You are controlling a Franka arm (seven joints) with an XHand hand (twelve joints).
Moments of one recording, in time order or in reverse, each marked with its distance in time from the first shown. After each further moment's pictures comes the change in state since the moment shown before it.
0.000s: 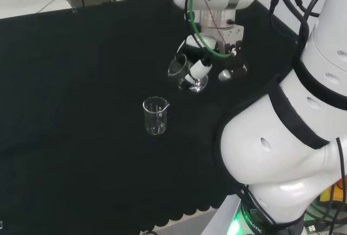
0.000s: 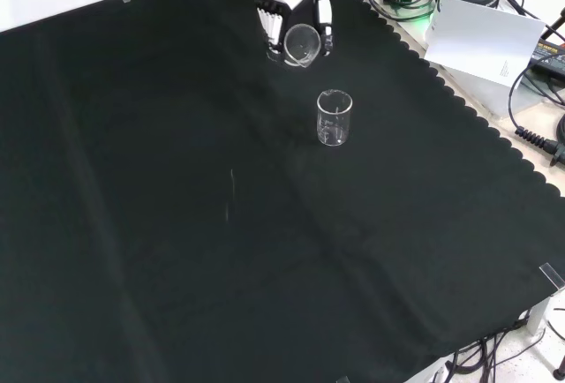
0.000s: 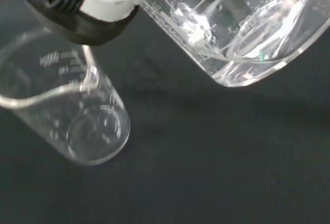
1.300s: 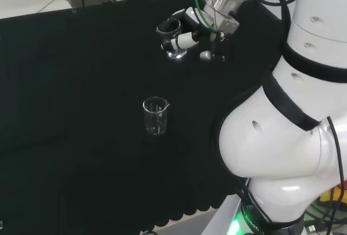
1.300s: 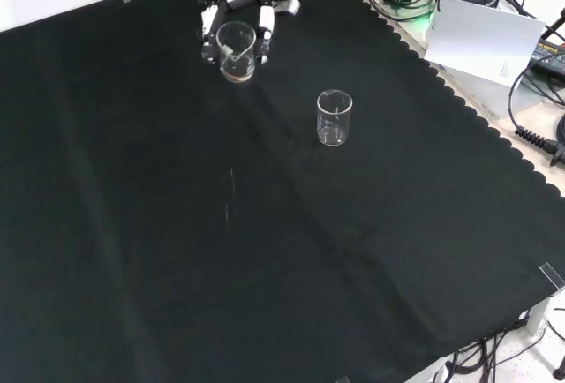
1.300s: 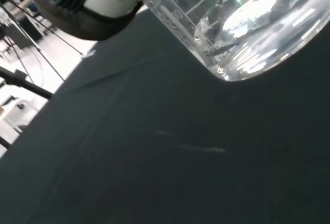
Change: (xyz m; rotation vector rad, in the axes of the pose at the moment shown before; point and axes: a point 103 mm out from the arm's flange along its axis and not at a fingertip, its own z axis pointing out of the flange) arm -0.036 0.094 -0.039 -0.368 0.353 0.024
